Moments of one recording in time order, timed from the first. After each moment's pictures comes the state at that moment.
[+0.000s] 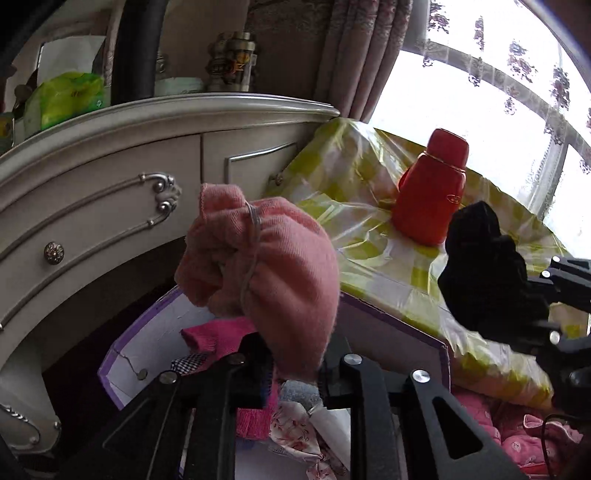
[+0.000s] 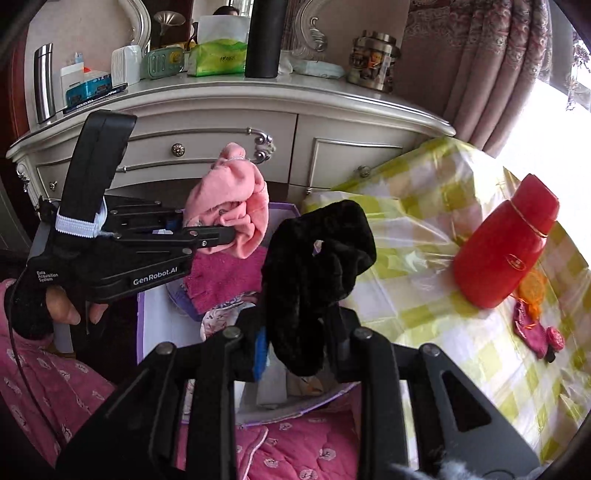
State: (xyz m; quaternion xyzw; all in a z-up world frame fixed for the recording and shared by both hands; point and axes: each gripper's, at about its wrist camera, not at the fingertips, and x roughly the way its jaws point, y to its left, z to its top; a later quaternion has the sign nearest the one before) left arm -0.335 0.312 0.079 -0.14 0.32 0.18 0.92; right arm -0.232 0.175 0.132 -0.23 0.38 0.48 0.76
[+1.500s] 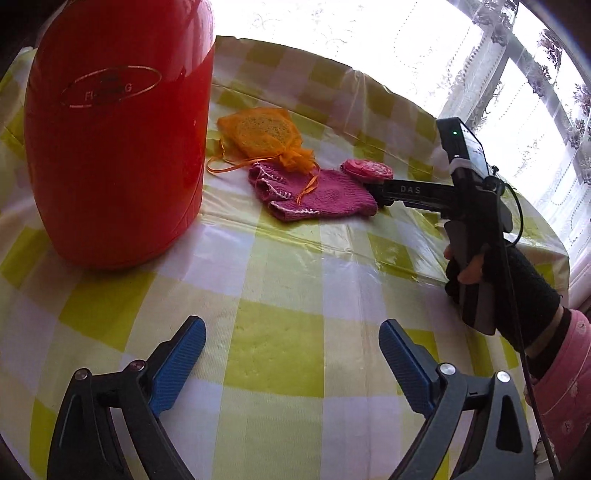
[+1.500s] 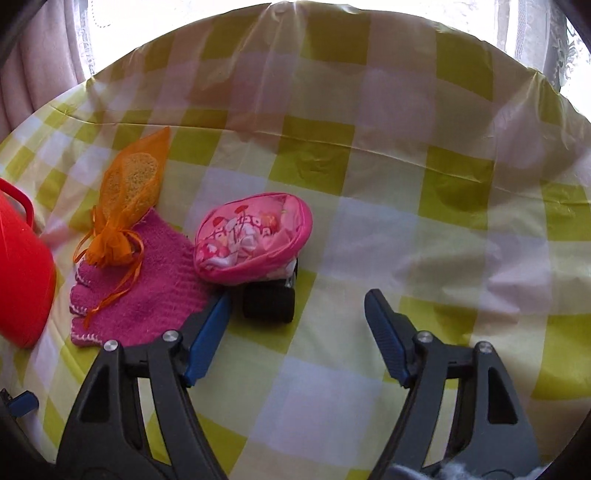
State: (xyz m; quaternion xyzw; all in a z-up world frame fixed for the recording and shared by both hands) left arm 0.004 0.077 -0.004 -0.12 0.42 -0.10 0.90; right arm 0.178 -0.171 -0.036 -0.04 0.51 0.04 0.86
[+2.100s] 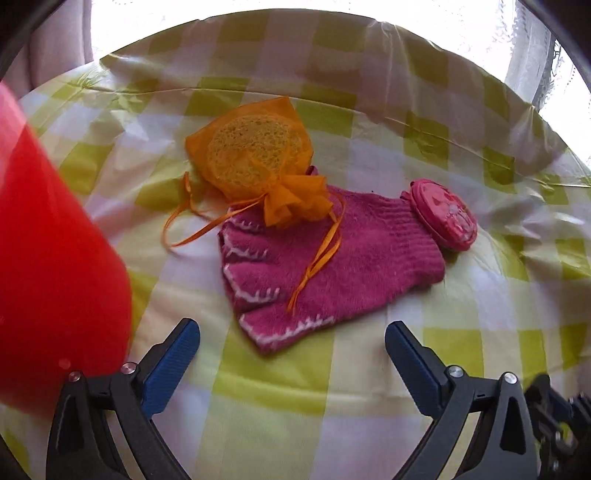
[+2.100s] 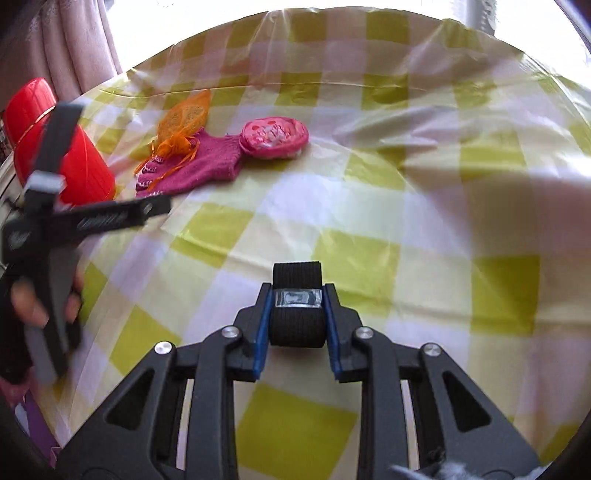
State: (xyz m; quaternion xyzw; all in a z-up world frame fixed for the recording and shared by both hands) left arm 0.148 0.013 -0.016 -0.01 0.47 0.01 0.88; right arm 0.002 -0.213 0.005 0.01 0.52 0.06 0.85
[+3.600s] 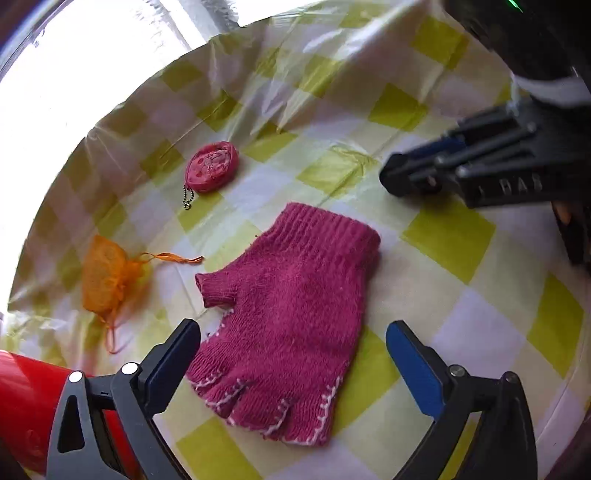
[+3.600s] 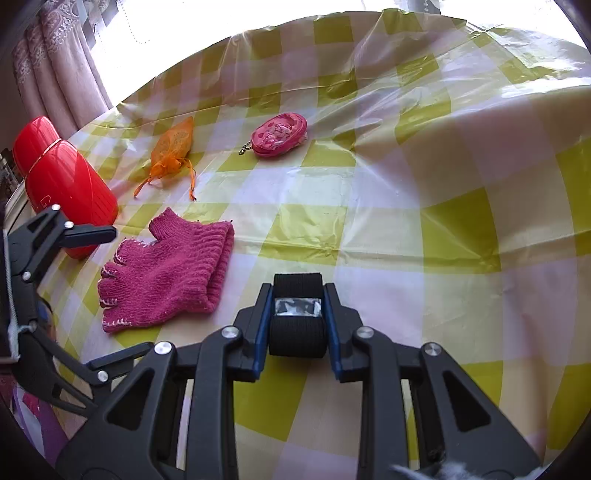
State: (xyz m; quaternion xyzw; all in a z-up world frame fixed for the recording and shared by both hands) left arm 0.019 -0.072 0.000 0.31 0.41 -0.28 0.81; right arm -0.017 -0.244 0.003 0.07 0.50 0.04 0.86
